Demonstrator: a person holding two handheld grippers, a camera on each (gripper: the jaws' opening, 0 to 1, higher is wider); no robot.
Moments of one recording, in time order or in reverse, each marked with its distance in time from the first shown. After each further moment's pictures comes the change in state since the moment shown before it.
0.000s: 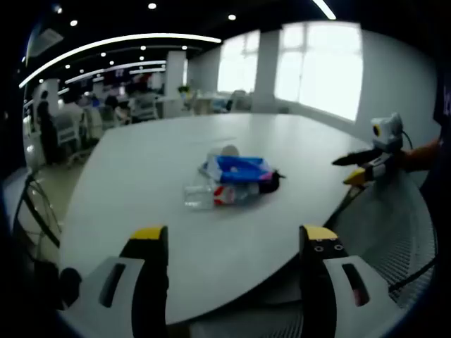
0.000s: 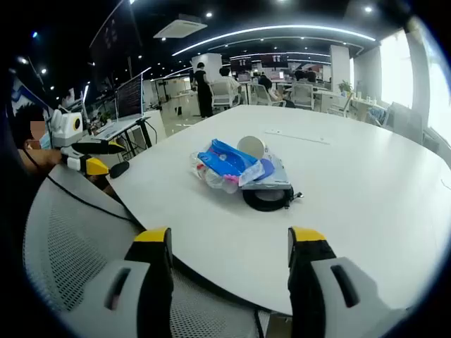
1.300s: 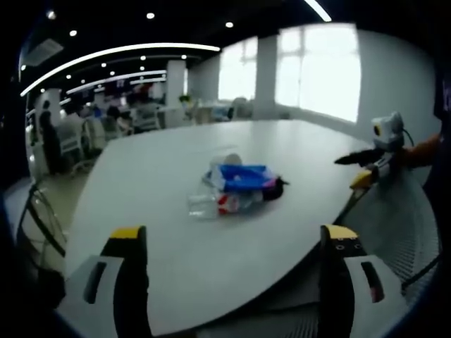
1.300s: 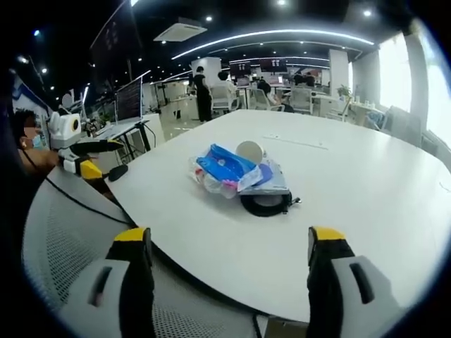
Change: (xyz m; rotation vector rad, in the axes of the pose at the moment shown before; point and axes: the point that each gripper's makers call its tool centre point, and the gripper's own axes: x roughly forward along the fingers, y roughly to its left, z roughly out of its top) left arm -0.001 0.004 0.009 0.039 -0.053 0.021; right arm 0.001 0.000 0.006 -0.011 -0.022 -0.012
